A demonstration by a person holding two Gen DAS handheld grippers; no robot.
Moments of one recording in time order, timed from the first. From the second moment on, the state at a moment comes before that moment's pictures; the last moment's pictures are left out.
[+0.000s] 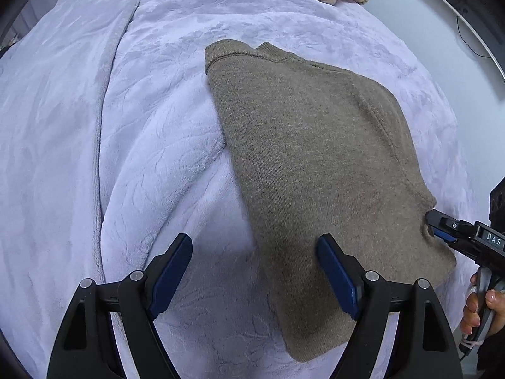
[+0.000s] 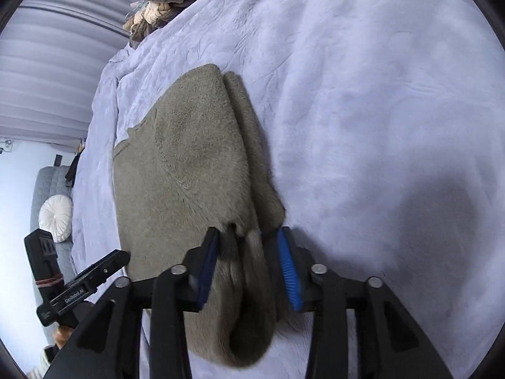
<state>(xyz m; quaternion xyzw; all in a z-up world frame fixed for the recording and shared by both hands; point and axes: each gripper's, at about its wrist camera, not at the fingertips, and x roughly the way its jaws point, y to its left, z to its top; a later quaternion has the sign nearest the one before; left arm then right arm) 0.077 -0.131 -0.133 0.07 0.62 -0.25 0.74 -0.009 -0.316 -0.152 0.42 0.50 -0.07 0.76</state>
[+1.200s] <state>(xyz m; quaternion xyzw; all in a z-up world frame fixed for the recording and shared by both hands) -0.014 -0.135 -0.162 0.13 0.65 -0.22 0.71 -0.023 -0.231 -0.093 0.21 0.54 -0.03 0.81</state>
